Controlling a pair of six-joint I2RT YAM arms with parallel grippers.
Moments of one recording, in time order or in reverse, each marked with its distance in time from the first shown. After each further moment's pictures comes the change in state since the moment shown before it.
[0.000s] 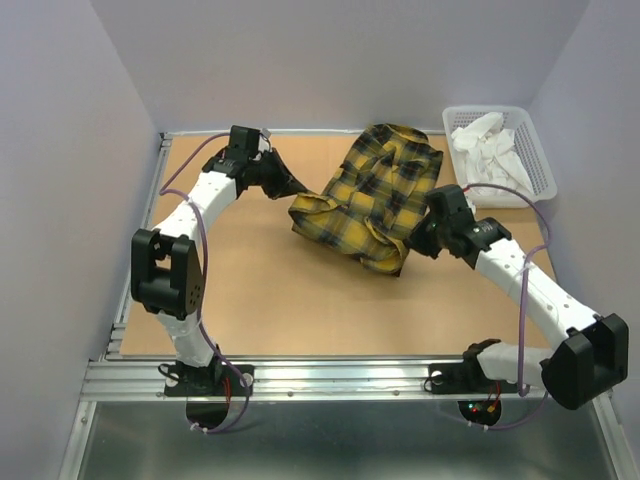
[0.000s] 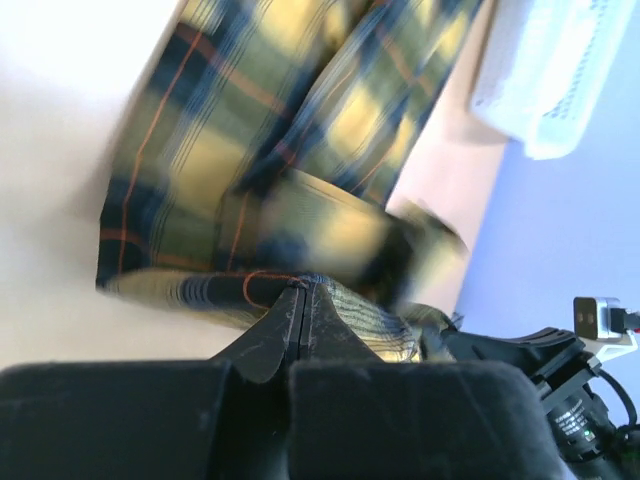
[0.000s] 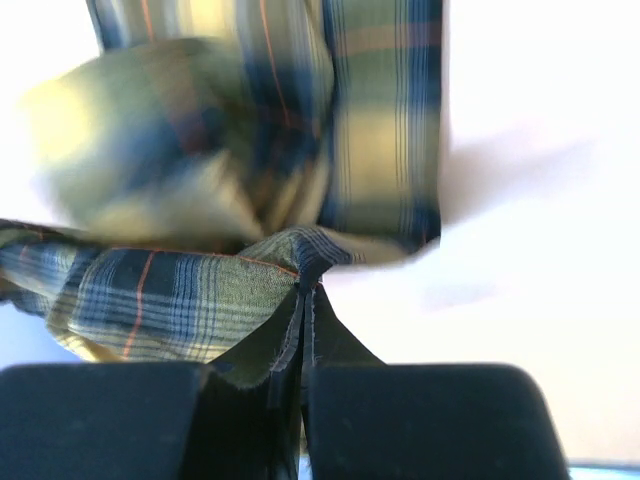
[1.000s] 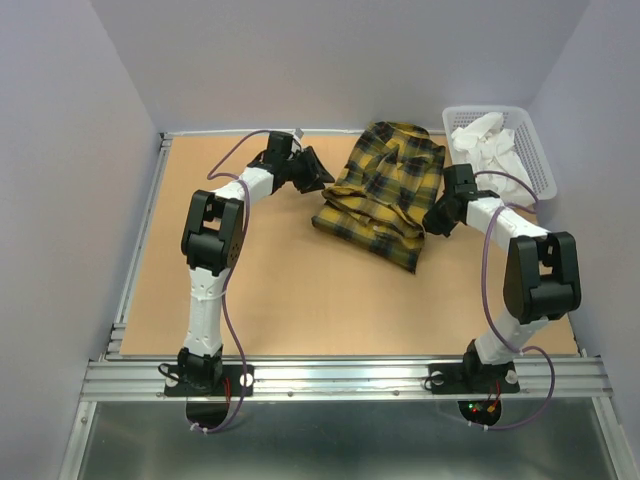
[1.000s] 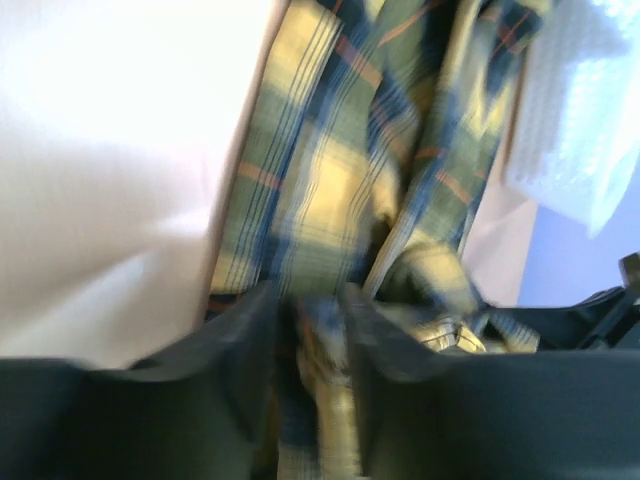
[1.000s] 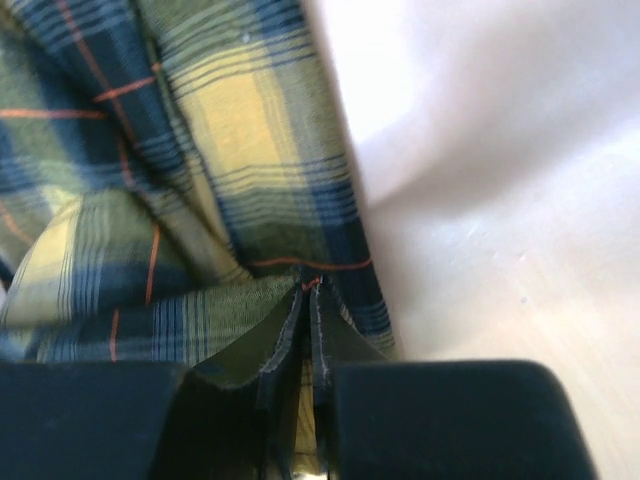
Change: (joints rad) left arm -0.061 0.543 0.304 0.337 0.027 0.025; right arm -0.367 0.497 0.159 0.200 -0.092 -0.254
